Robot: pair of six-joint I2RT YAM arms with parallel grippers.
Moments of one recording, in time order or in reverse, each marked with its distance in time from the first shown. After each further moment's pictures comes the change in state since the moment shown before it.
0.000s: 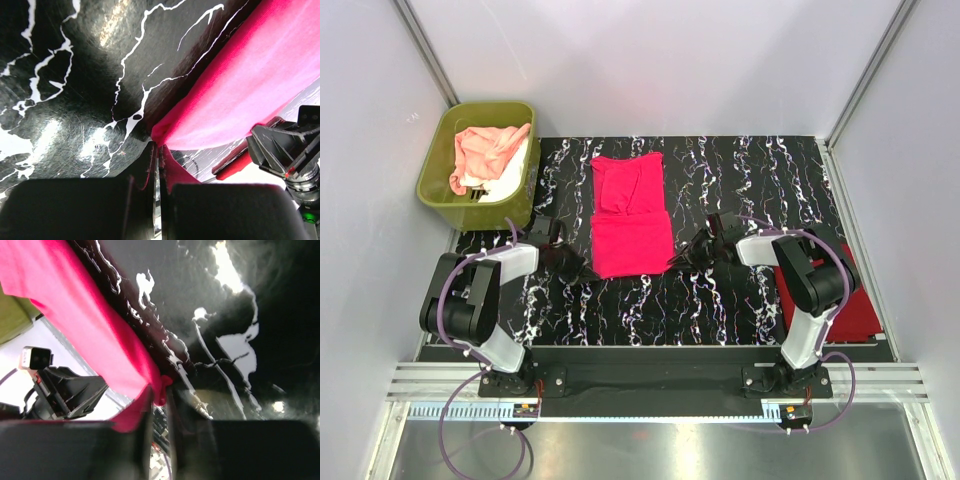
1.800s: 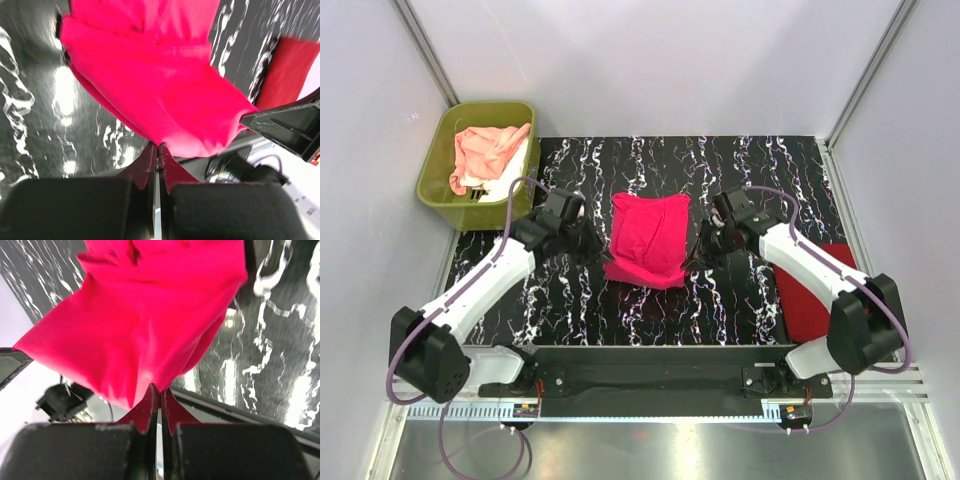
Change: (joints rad) left arm -0.319 -0.329 0.314 -0.425 -0.199 0.179; right arm 0.092 -0.417 0.201 -0.750 0.077 -0.358
